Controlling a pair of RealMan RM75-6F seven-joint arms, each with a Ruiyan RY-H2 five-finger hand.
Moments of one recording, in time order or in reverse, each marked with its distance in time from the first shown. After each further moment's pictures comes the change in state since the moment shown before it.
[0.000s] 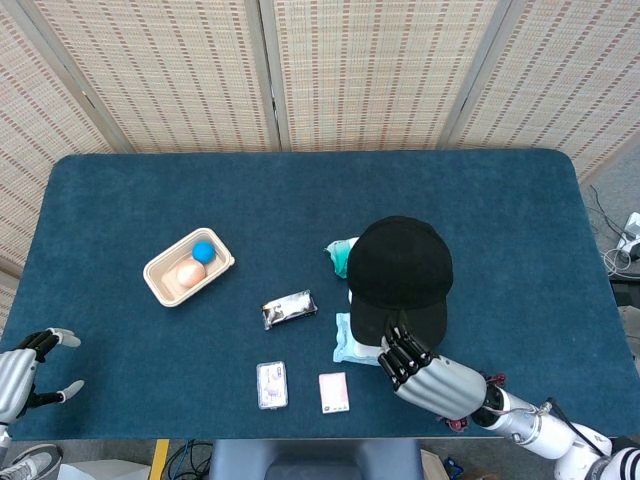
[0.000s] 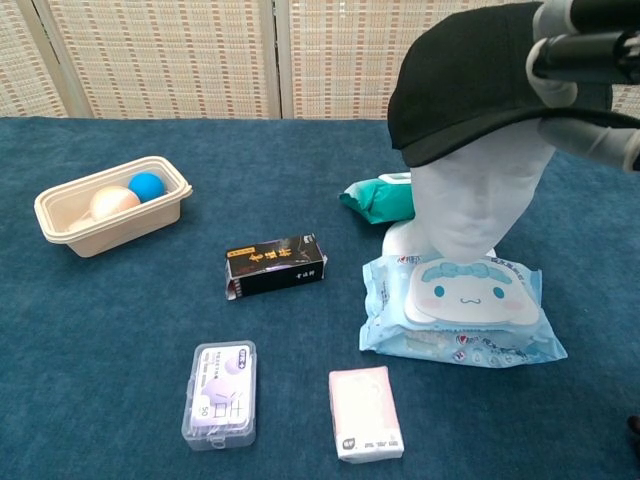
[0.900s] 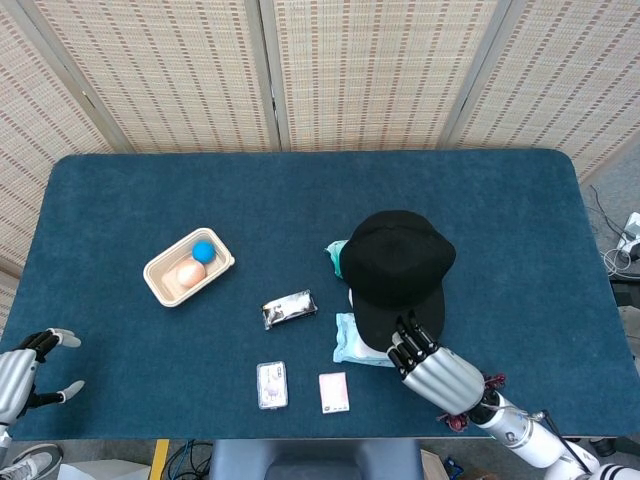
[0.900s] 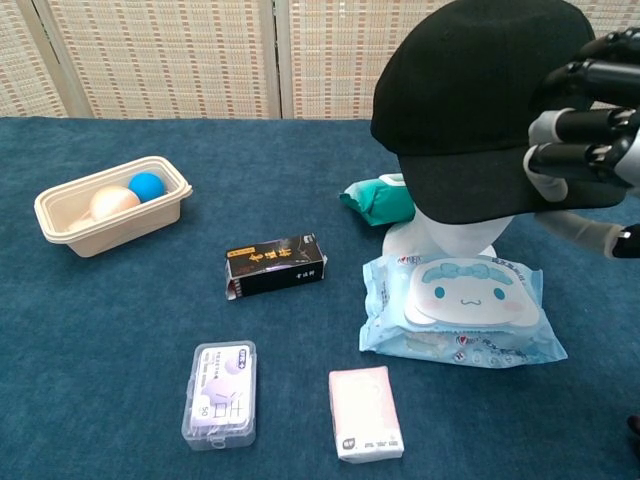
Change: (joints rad) left arm 0.000 0.000 0.002 0.000 0.001 0.000 -0.003; right arm -0.077 -0.155 -0.044 0.174 0.090 0.039 0.162
